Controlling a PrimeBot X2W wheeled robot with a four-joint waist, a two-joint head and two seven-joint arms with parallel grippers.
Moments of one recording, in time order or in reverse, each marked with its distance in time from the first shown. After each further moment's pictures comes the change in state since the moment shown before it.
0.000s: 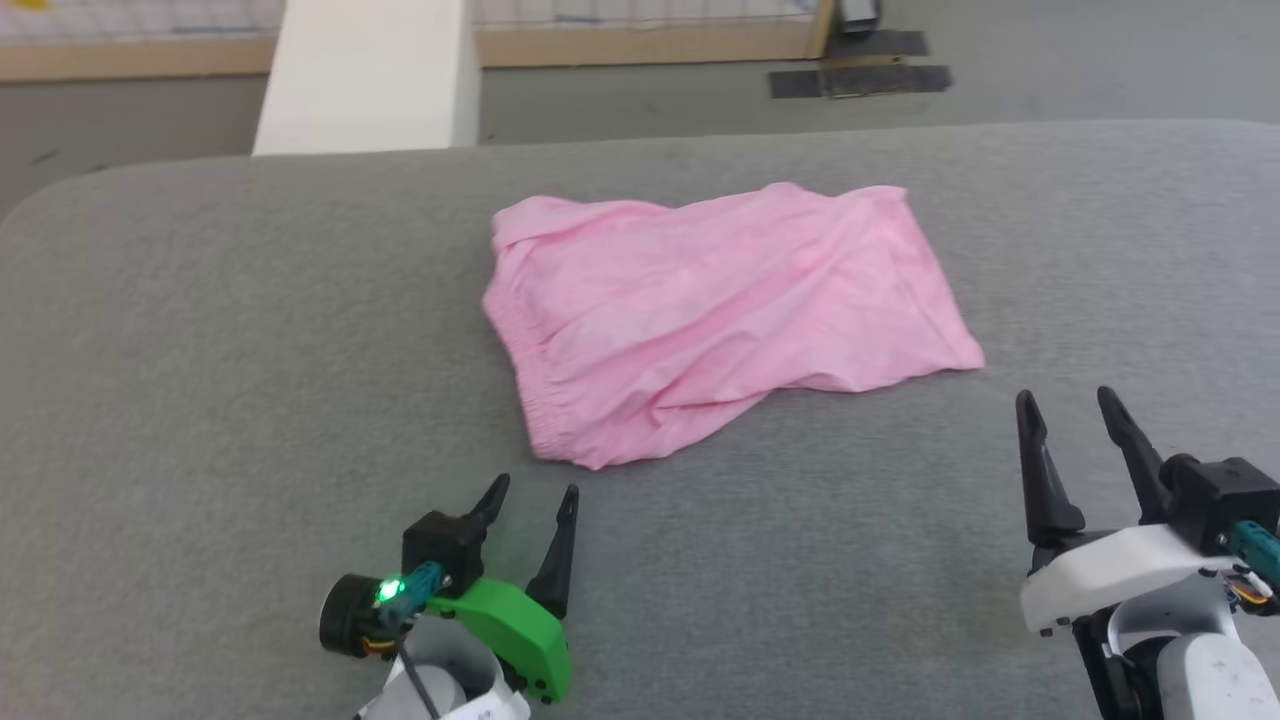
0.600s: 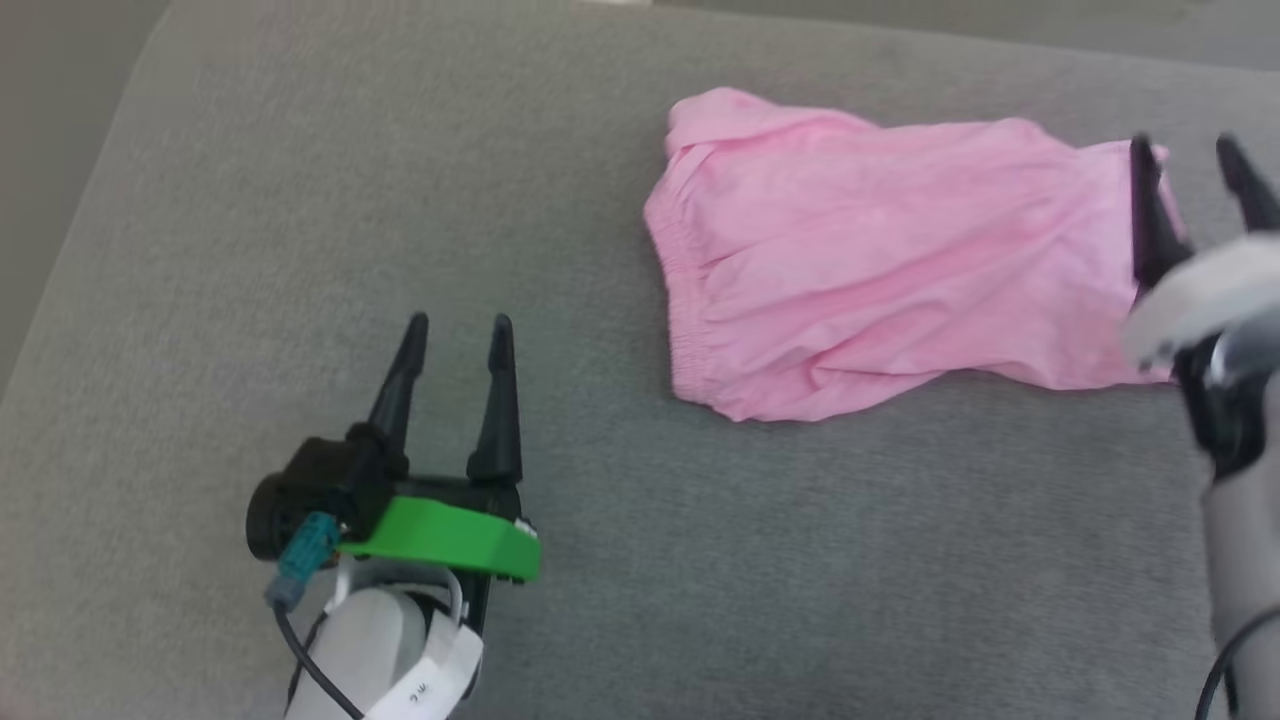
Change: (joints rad) left arm -0.030 -0.019 0.094 -0.343 -0.045 0.067 -0.071; right arm -0.533 -0.150 -0.056 0.390 0.055 0.000 0.067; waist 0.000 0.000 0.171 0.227
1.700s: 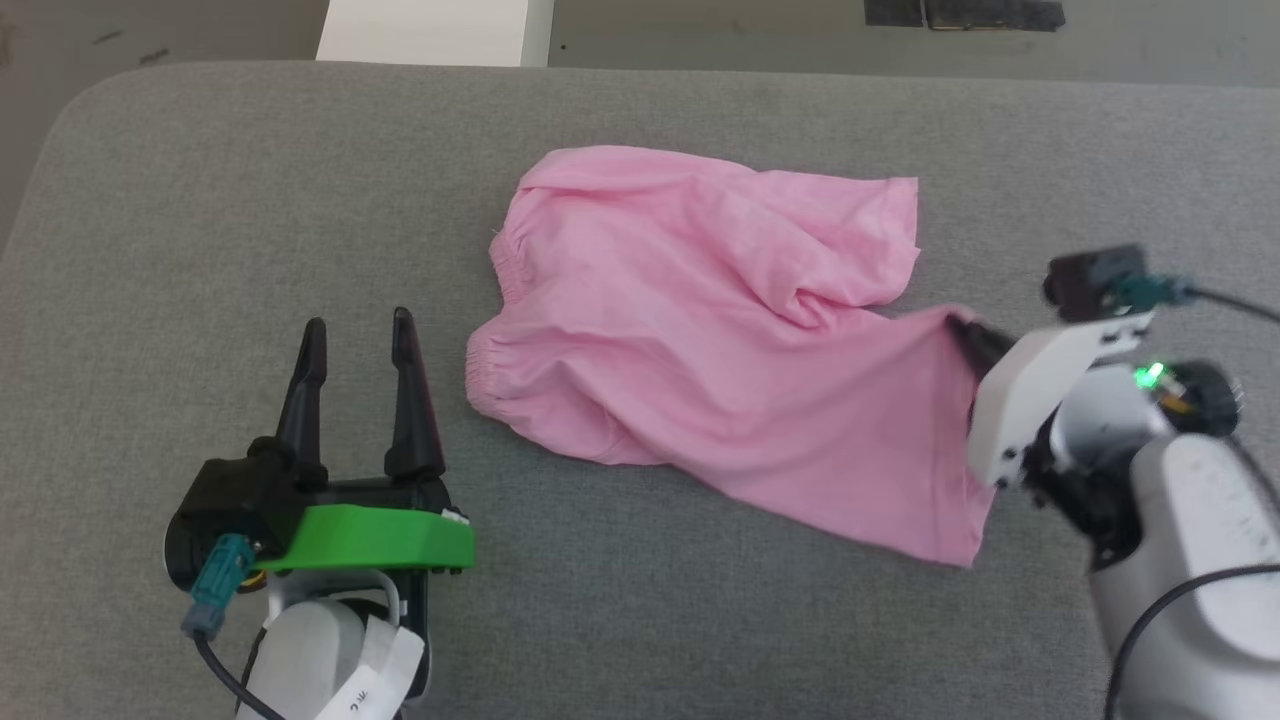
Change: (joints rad) left arm 0.047 0.002 0.108 -0.074 -0.007 0.054 0.000; right arm 0.193 0.095 0.192 -0.229 0.087 0.000 0.507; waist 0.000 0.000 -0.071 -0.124
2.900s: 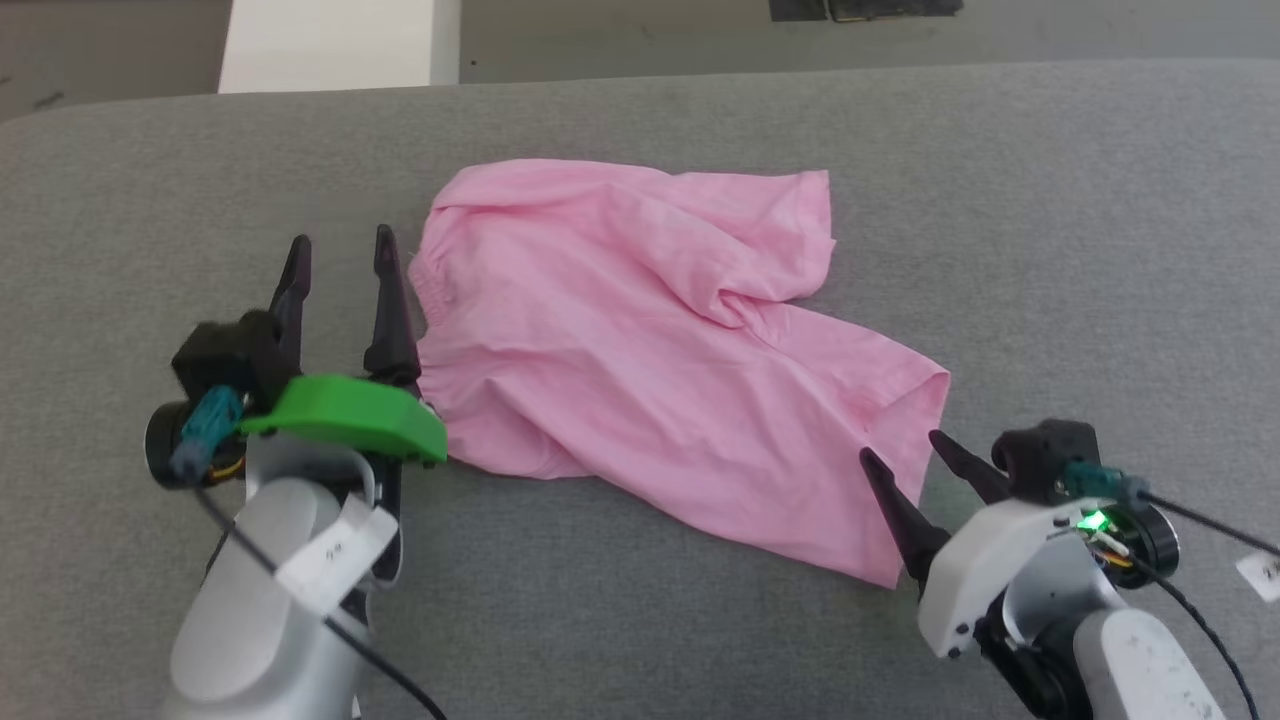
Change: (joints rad) left arm -0.289 0.191 -0.192 0.297 -0.221 0.123 0.005; right arm 0.304 0.004 0.108 -0.182 -0.016 0.000 -0.225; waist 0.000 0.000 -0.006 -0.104
